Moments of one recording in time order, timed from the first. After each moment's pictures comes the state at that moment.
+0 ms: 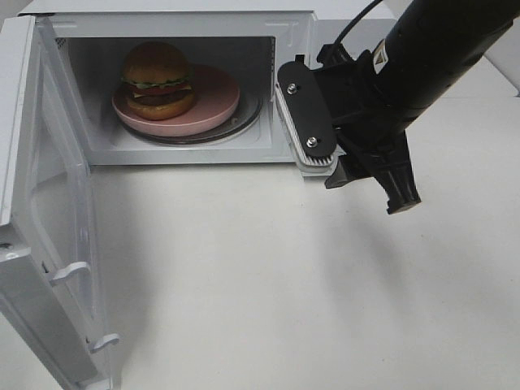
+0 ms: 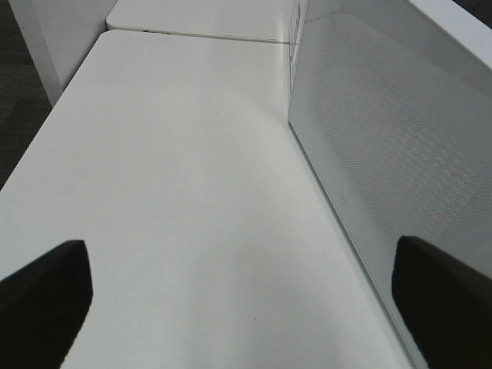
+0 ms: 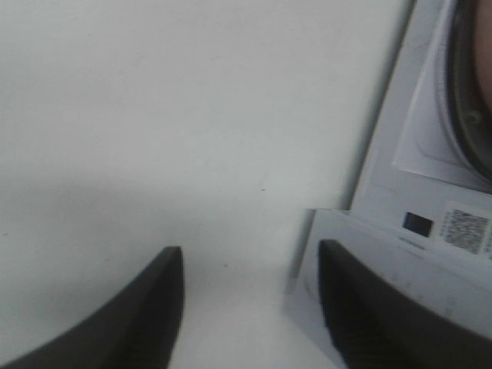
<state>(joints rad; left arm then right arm) 0.04 0.00 -0.52 -0.02 1.07 -0.02 0.58 1.61 -1.10 -0.03 0.63 -1.30</state>
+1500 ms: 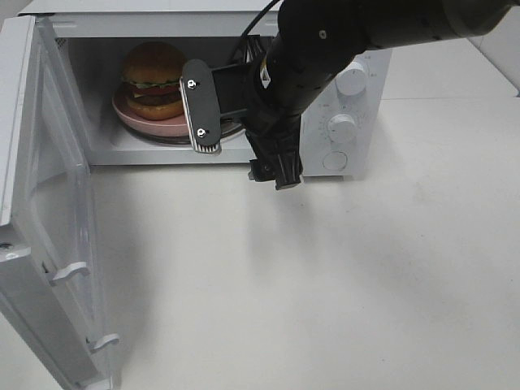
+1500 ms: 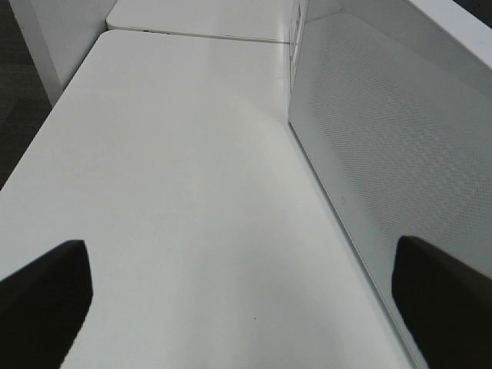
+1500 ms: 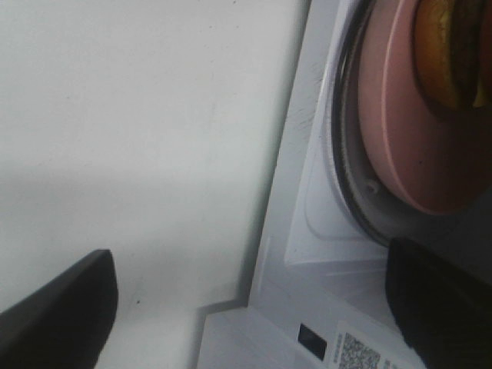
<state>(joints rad) 0.04 0.00 -0.52 -0.02 1.07 -0.02 0.70 1.91 -1.36 -0.28 0.46 -0.98</state>
